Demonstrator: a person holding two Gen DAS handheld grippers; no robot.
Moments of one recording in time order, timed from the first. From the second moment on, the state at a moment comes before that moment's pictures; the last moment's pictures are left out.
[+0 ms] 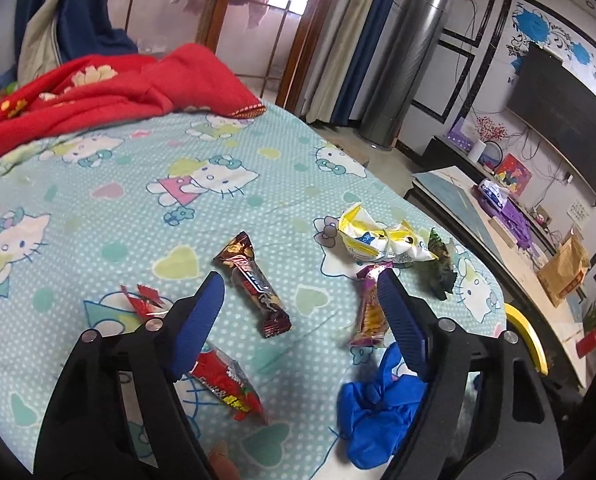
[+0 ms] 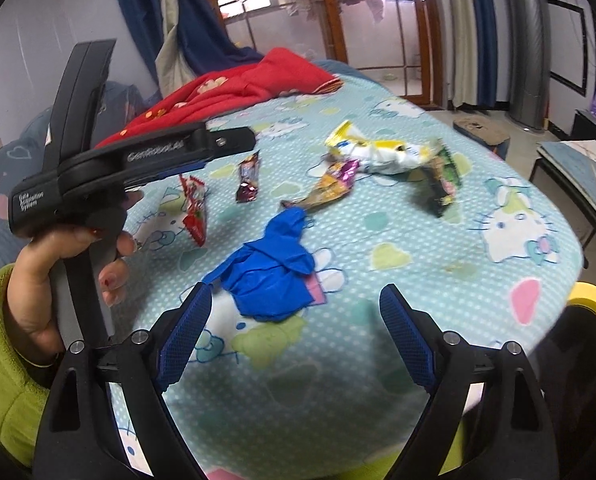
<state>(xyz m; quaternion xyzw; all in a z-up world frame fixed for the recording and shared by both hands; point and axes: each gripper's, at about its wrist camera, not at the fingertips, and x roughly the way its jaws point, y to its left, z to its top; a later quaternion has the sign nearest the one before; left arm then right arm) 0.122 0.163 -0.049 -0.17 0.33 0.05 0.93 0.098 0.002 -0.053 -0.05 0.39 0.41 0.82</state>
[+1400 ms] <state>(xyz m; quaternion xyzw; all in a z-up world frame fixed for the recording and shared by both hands) 0.124 0.132 -0.047 -0.15 0.33 0.01 0.93 0.093 -0.016 -0.068 -0.03 0.40 0.41 0.82</state>
